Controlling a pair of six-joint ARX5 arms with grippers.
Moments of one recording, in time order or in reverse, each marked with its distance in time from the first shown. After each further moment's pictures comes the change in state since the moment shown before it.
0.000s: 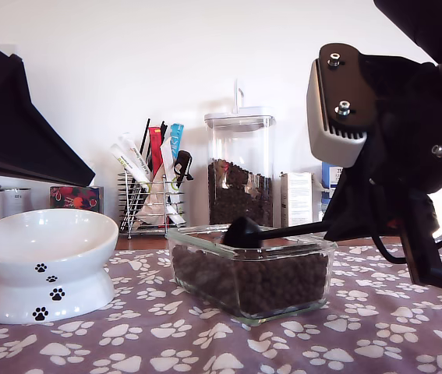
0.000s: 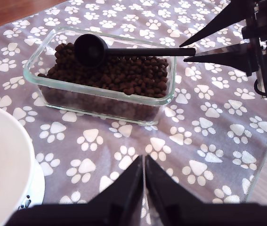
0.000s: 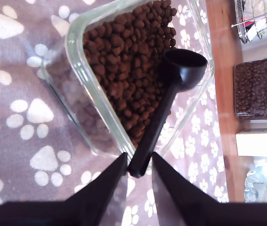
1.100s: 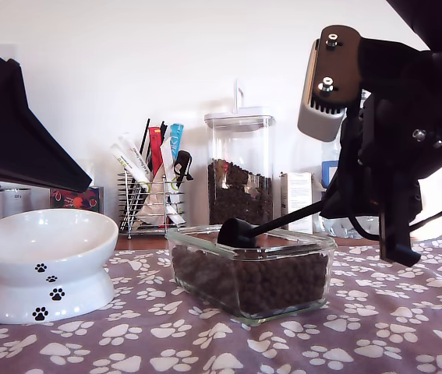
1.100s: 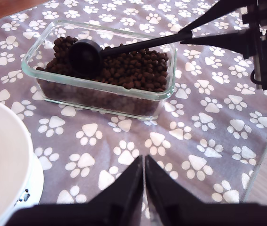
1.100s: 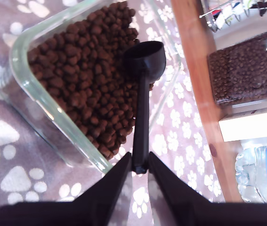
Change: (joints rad) left arm 0.000 0.000 0.000 -0.020 0.000 0.000; right arm 0.000 0.000 0.001 0.080 0.052 0.109
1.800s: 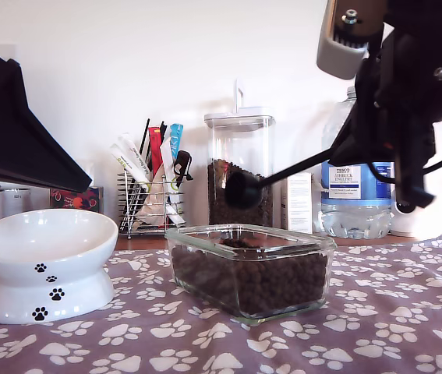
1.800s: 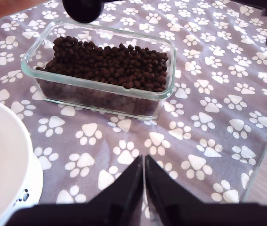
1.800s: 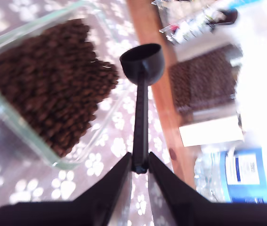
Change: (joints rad) left arm 0.000 0.000 0.000 0.000 0.000 0.000; right arm 0.013 -0.170 0.036 -0.127 0.025 -0.136
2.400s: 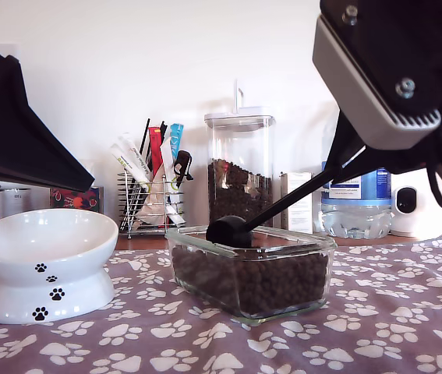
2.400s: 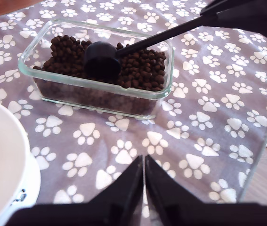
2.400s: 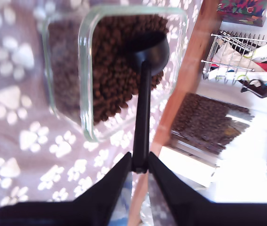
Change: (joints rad) left arm 0.000 0.000 0.000 -0.002 0.033 -0.006; right arm 0.106 0.001 0.032 -0.150 0.114 -0.464
